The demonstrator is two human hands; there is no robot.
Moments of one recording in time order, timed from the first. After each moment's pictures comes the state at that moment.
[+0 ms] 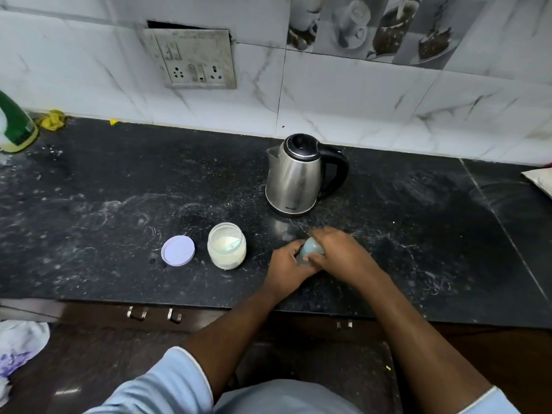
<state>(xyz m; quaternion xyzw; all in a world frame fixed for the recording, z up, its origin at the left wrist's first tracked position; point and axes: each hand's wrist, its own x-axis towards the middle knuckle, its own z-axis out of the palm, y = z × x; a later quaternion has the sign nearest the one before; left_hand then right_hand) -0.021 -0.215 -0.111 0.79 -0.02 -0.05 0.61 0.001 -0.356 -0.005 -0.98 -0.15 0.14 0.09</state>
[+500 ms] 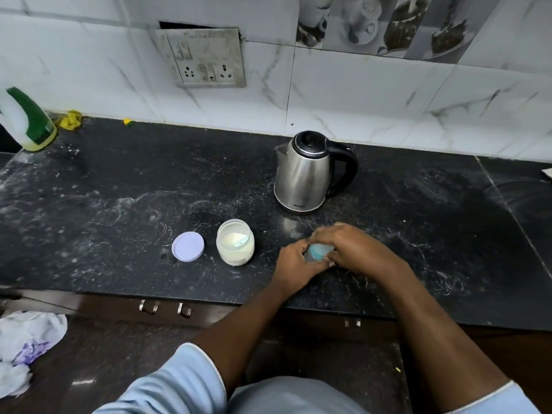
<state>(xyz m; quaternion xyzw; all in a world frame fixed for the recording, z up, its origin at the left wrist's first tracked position) -0.018 -0.218 -0.122 0.80 0.01 -0.06 0.59 0.016 -0.369 0.001 -0.93 -0.30 0.17 0.10</state>
